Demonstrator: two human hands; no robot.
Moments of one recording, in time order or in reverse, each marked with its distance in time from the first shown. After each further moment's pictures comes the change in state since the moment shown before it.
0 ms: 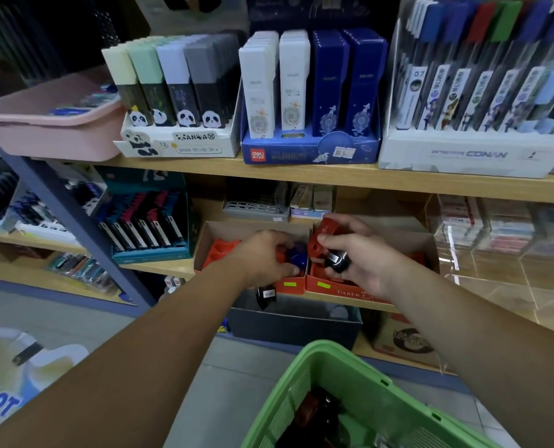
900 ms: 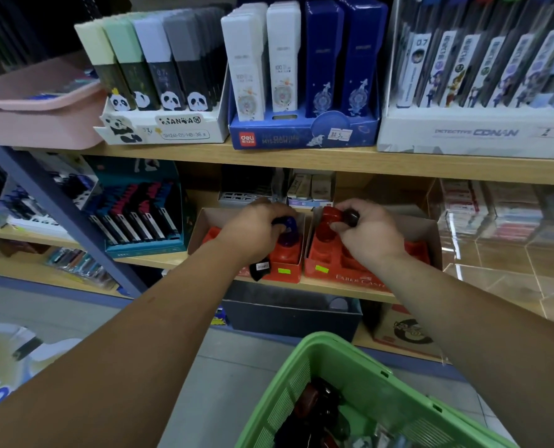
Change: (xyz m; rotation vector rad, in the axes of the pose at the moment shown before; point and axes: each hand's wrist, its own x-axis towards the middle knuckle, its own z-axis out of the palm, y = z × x) left_hand 0.020 0.000 -0.010 0.078 0.178 0.105; right_hand 0.029 0.008 -0.020 -0.852 0.386 -0.398
